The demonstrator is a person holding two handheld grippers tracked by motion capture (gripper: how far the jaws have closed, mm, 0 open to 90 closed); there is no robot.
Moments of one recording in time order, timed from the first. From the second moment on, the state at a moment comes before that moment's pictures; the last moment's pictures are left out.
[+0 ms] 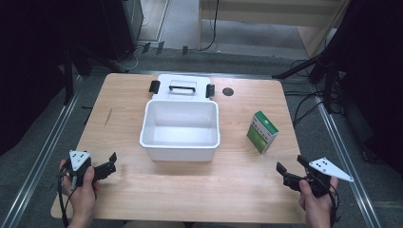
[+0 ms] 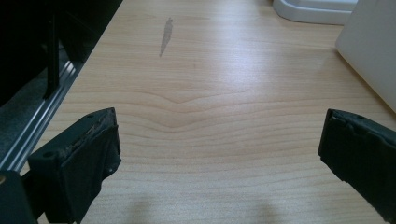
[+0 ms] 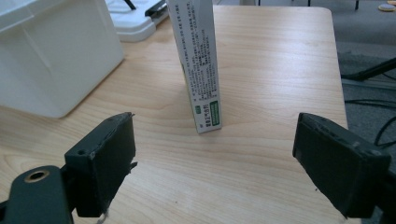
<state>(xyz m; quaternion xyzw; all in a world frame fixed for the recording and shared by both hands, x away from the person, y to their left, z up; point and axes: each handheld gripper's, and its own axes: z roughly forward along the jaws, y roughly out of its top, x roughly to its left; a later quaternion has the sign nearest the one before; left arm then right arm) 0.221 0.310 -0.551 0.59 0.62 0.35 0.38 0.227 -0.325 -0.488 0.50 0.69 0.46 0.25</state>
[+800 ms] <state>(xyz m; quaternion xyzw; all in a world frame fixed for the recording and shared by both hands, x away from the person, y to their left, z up) 0.222 0.310 -0.551 0.59 0.63 0.34 0.37 0.286 -0.282 -0.437 0.48 0.83 0.25 0.15</state>
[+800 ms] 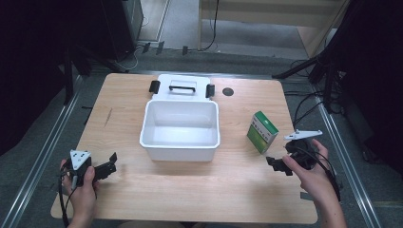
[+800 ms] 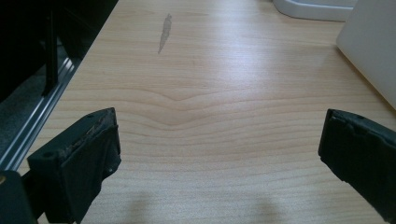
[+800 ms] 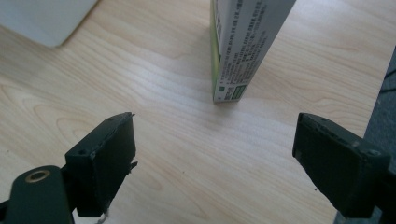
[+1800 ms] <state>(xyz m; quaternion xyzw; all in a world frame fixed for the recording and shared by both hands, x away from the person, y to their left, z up) 0.224 0.309 -0.551 0.60 0.63 0.34 0.37 0.374 -0.230 -0.388 0.48 0.88 0.02 0.08</state>
